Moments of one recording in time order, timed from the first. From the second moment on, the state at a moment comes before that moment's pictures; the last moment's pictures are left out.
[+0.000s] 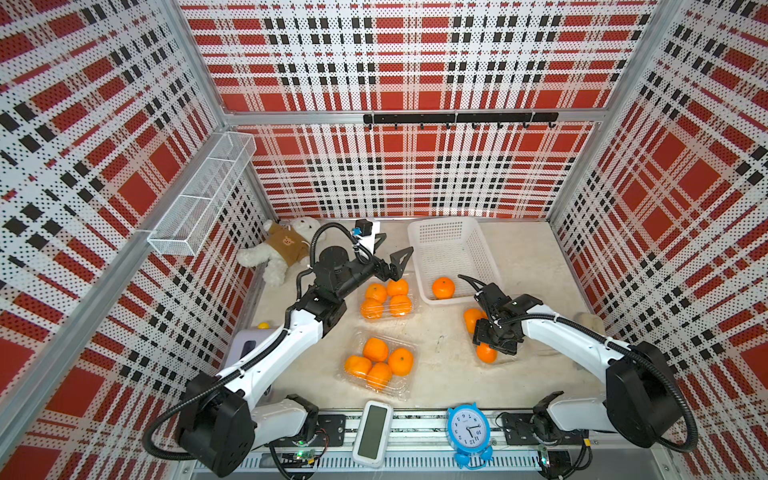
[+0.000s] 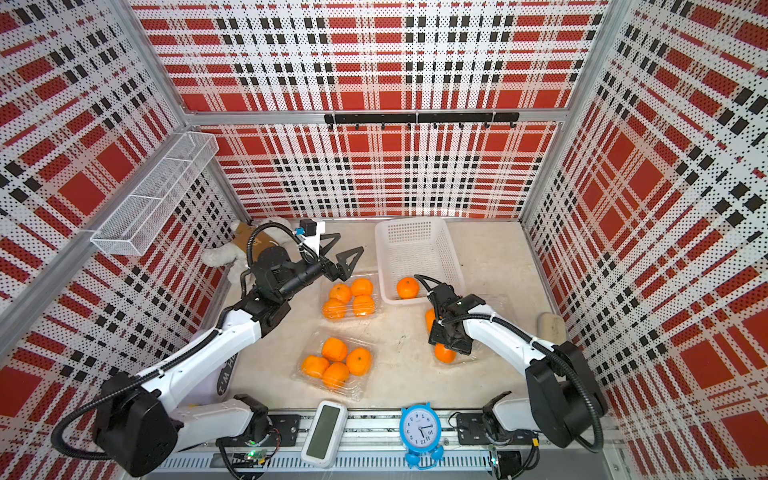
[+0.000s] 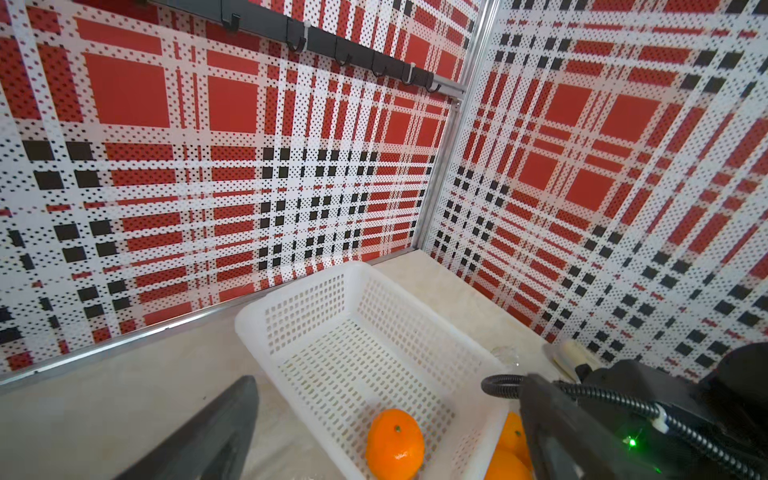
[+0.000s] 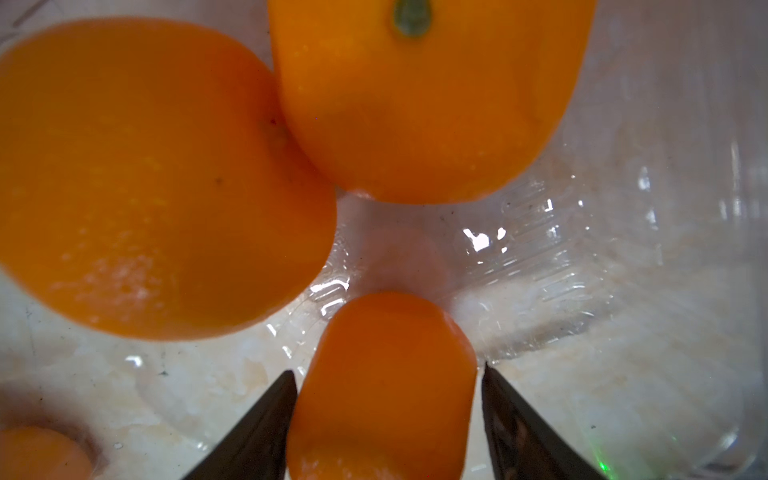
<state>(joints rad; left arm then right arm) -0.49 1.21 0.89 0.32 0.30 -0.16 0.52 1.37 0.82 -0.89 0.07 0.80</state>
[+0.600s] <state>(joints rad) -0.61 1.19 0.89 0.17 0.31 0.08 0.52 1.12 1.00 -0.93 0.03 0.63</state>
